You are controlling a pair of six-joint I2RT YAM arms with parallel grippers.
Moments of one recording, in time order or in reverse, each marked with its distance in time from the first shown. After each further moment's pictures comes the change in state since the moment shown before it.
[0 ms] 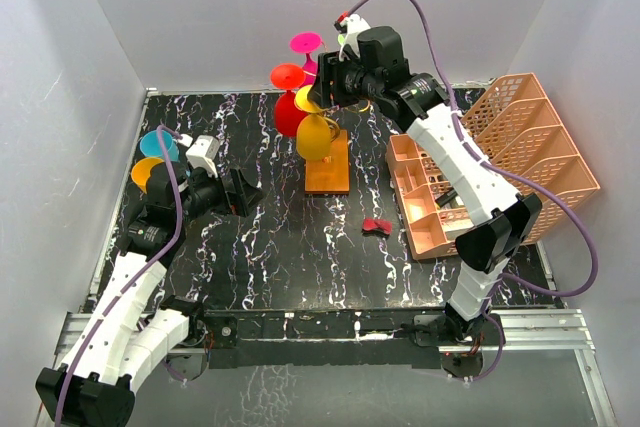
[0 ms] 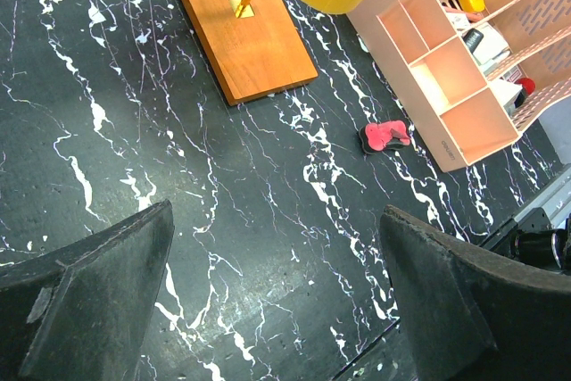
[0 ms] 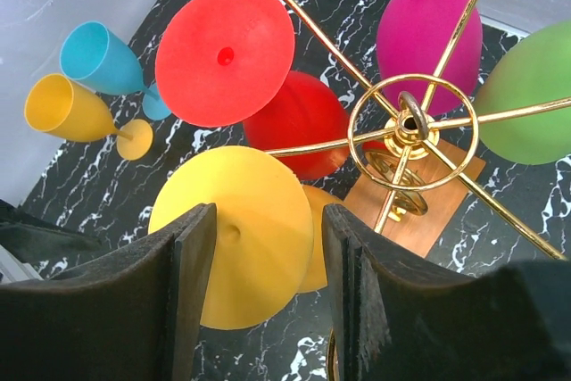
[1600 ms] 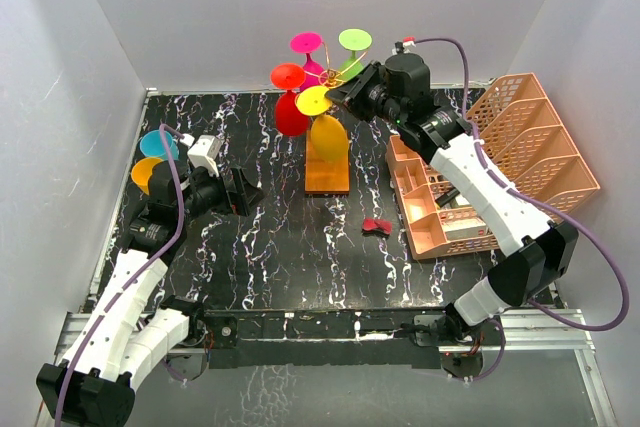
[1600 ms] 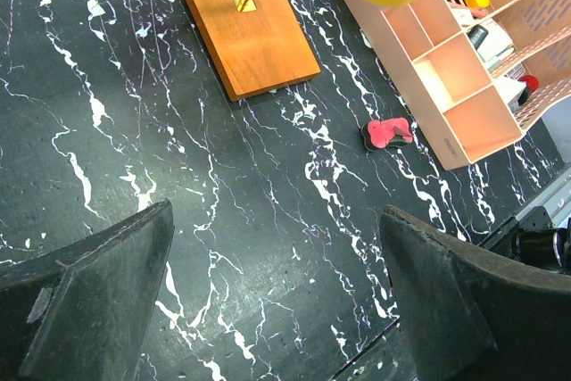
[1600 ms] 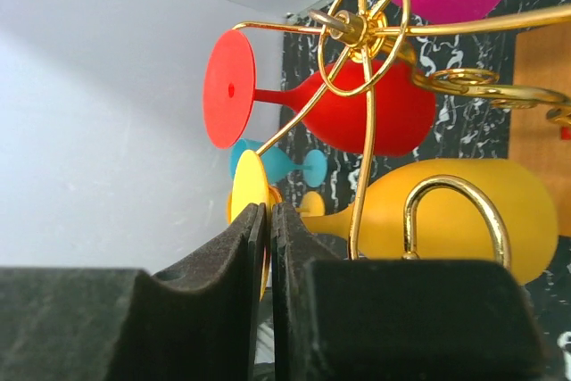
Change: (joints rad) left arm 0.000 0.018 0.000 0.000 0.000 0.000; right arm -0.031 -0.254 -0.420 0.288 0.093 0.768
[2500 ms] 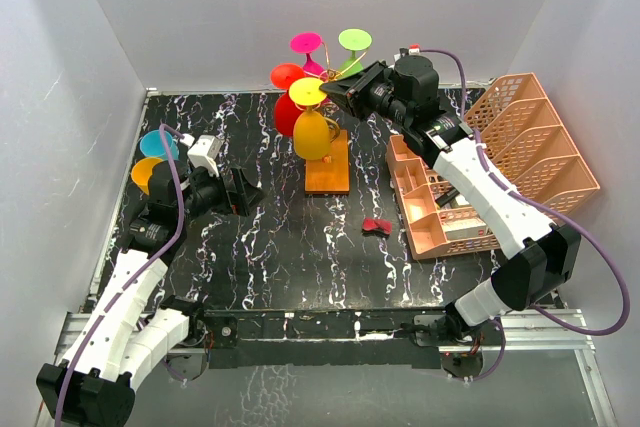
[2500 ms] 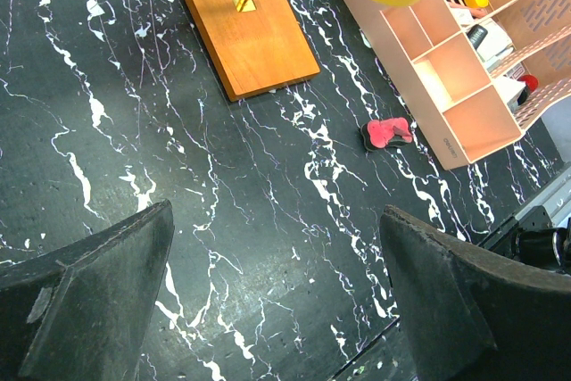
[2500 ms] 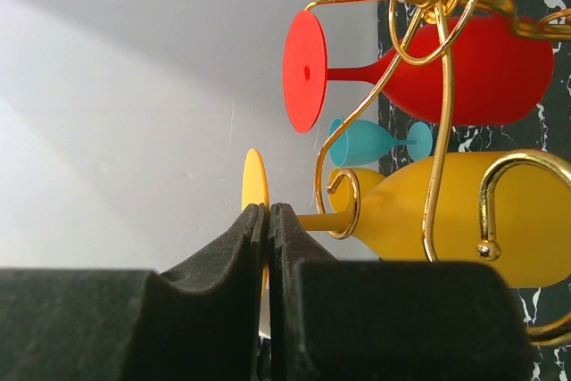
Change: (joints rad) left arm 0.000 0.000 0.000 0.000 0.002 0.000; right arm -0.034 -0.035 -0.097 0.179 -0.148 0.324
